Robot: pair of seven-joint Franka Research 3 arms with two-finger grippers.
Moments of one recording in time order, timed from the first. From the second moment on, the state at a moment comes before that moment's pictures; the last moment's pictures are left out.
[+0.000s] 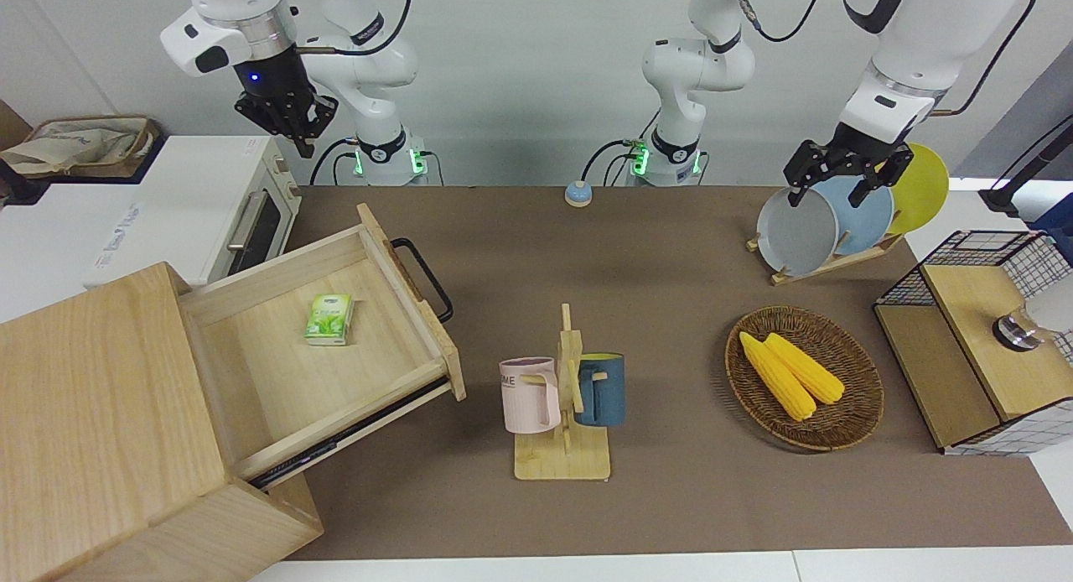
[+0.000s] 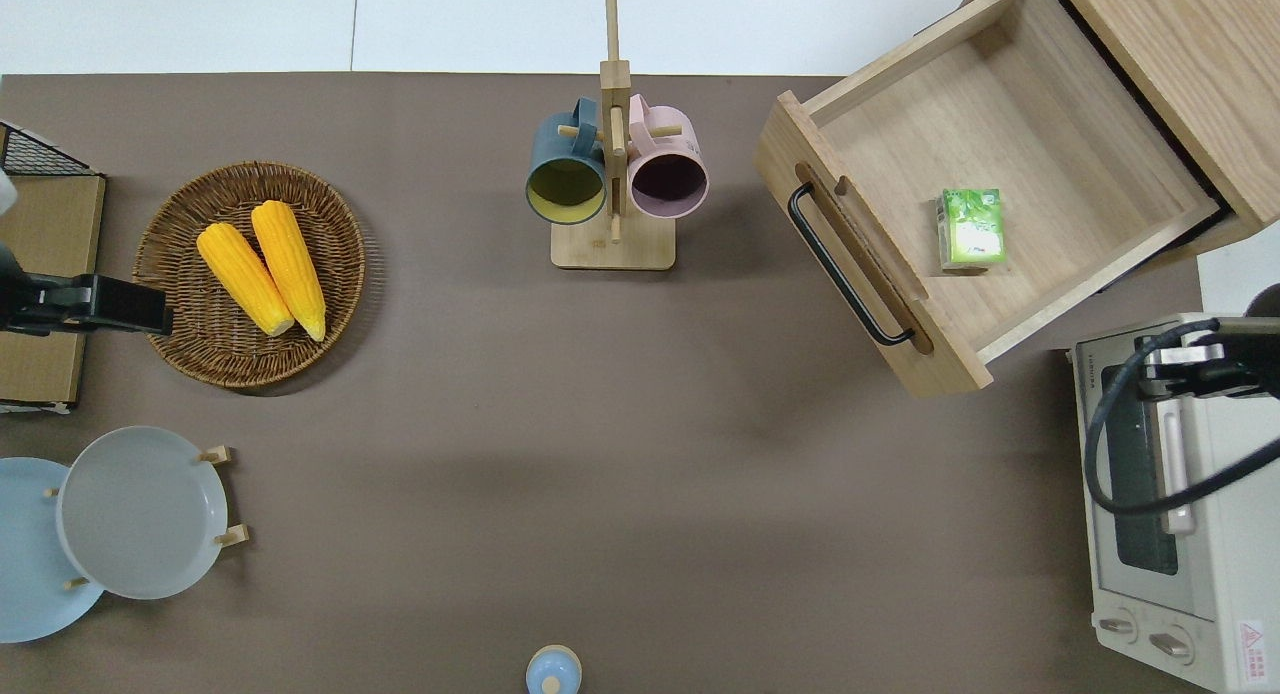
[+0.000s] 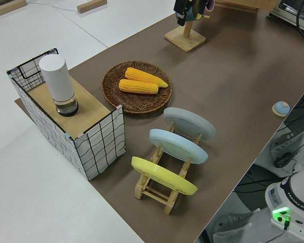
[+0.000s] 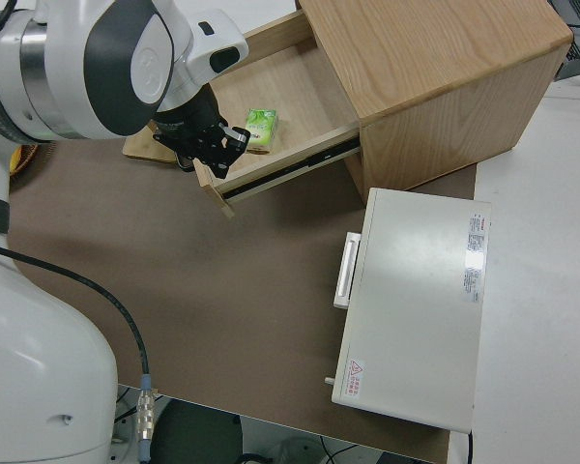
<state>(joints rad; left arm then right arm) -0.15 0.04 0.15 -1.49 -0.02 1.55 0.05 -0.04 -0.02 0.15 -1.43 -0.02 1.33 0.23</state>
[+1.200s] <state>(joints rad) -0.15 0.04 0.15 -1.49 -0.02 1.55 0.05 0.29 0.13 0.16 -1.43 0.00 1.61 1.00</state>
